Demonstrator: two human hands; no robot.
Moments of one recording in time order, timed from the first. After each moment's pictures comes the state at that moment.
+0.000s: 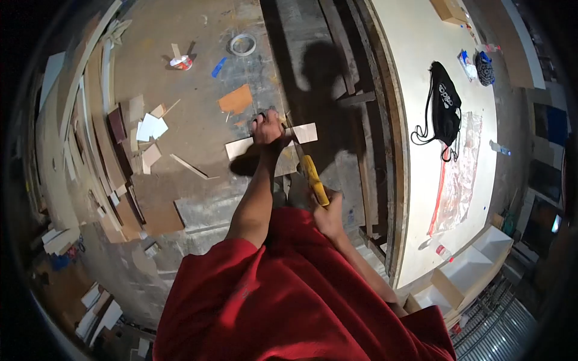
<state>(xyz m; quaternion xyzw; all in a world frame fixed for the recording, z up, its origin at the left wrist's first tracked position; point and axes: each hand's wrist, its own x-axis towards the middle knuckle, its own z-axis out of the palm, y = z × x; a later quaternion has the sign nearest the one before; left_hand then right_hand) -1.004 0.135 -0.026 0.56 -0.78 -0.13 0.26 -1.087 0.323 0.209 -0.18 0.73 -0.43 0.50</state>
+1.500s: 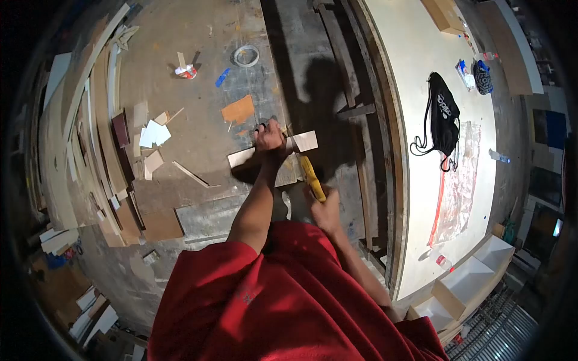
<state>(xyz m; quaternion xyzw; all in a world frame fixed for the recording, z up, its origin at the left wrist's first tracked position) -1.015 0.124 -0.031 0.56 -0.78 -0.11 0.26 -1.103 0.304 0.189 -0.25 0.78 -0.31 0.48</state>
